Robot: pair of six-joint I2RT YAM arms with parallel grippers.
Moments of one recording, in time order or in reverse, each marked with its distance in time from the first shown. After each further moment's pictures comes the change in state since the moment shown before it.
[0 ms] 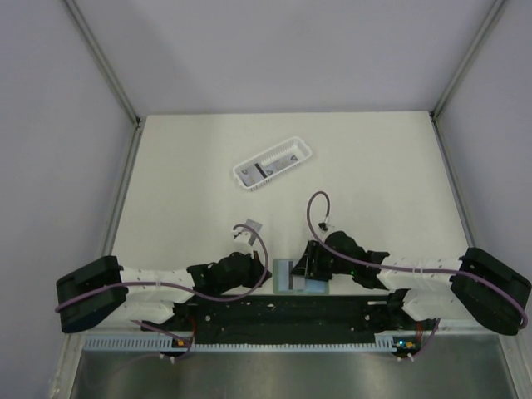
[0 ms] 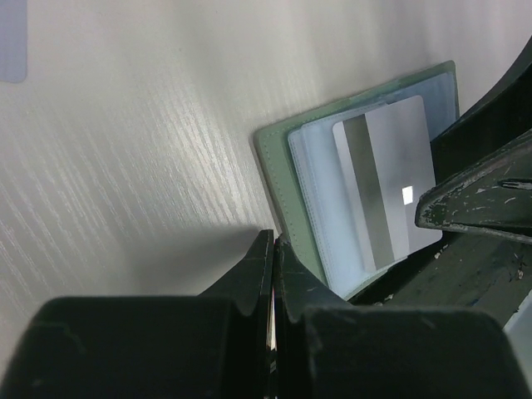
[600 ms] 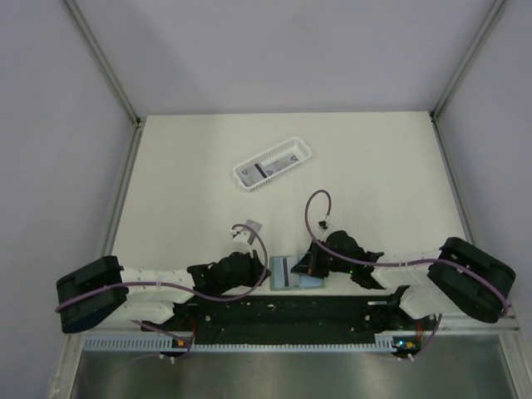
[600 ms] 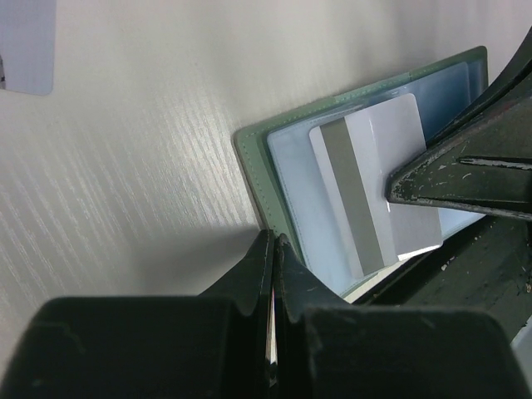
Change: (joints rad) left arm 0.000 0.005 0.000 0.003 -0.030 0.002; right arm -0.044 0.114 -0.037 0.206 -0.034 0.010
